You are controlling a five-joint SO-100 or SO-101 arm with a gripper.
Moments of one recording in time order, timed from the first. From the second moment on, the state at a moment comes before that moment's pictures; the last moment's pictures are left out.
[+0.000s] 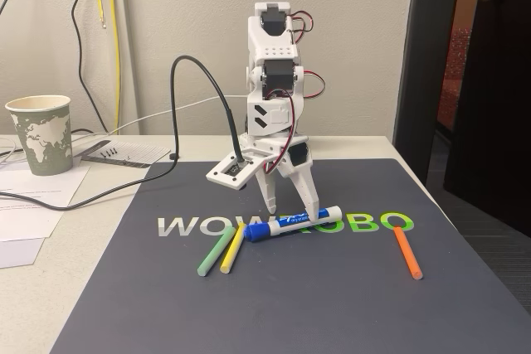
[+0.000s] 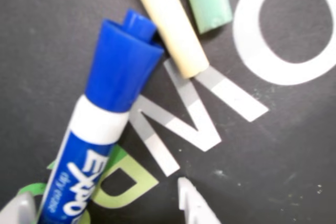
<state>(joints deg) -14.2 67.9 84.6 65.4 -48.3</state>
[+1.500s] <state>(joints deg) -14.2 69.3 81.7 71.2 -50.1</state>
